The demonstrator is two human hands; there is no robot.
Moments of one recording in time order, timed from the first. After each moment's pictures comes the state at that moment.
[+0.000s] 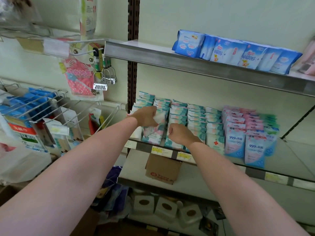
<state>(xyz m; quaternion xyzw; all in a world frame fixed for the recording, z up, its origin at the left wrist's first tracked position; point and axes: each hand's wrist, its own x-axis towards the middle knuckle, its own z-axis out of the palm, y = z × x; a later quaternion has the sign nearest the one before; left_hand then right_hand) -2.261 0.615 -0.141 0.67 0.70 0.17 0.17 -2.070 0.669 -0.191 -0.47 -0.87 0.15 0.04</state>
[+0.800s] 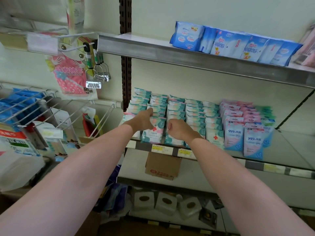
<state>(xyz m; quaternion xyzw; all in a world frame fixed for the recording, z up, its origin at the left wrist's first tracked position) -2.267 0.624 -0.178 0.65 0.69 0.22 0.24 -2.077 0.674 -0.191 -0.49 -0.86 0.15 0.05</state>
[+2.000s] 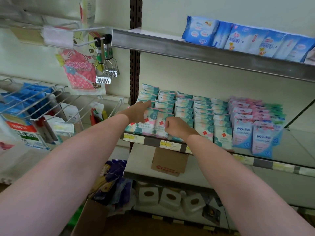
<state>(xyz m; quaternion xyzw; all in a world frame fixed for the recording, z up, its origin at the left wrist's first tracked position) -2.323 0.602 -0.166 0.70 0.68 0.15 0.15 -2.118 0.656 -0.199 -0.48 -0.86 0.16 0.04</state>
